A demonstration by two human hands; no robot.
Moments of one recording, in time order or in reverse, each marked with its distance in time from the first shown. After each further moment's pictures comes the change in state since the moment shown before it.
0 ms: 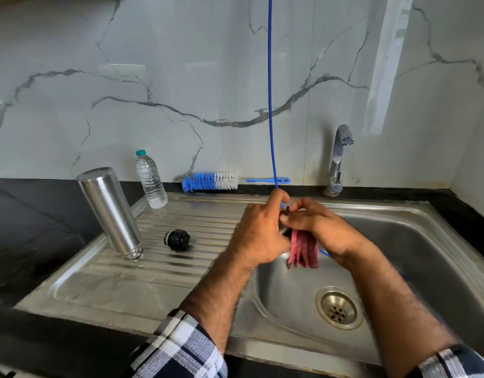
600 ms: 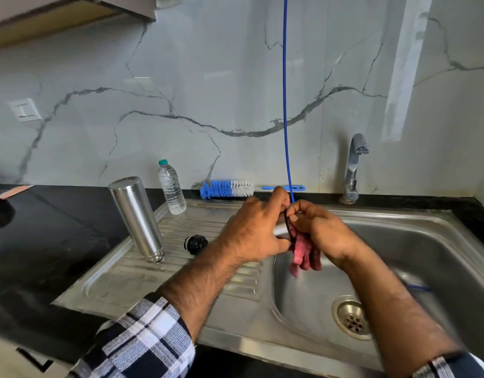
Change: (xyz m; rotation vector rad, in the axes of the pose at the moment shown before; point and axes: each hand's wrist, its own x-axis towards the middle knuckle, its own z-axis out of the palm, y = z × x) left_hand 0.001 0.001 -0.063 0.196 -0.157 0.081; right_hand 0.007 -0.013 0.028 -0.032 -0.044 -0.008
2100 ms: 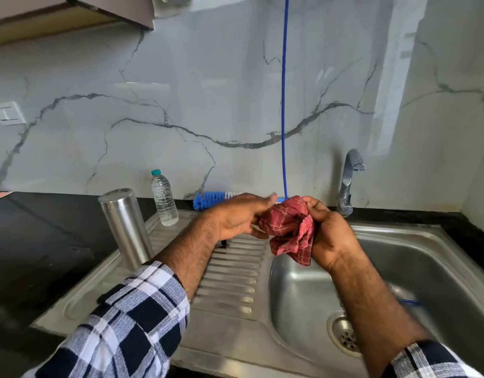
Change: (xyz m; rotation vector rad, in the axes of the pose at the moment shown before) left_hand 0.058 -0.062 -0.019 -1.080 -0.426 -0.611; right_hand 0.035 -0.010 -0.007 0.762 0.270 0.062
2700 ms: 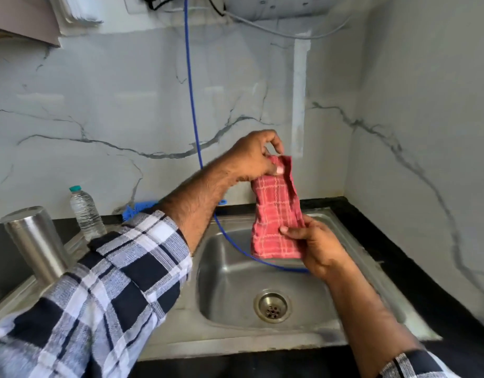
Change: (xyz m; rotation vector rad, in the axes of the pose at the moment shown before) left_hand 0.019 0.153 0.172 0.646 0.135 0.536; right_hand -0.131 -0.074 -0.103 -0.303 0.164 -0.169
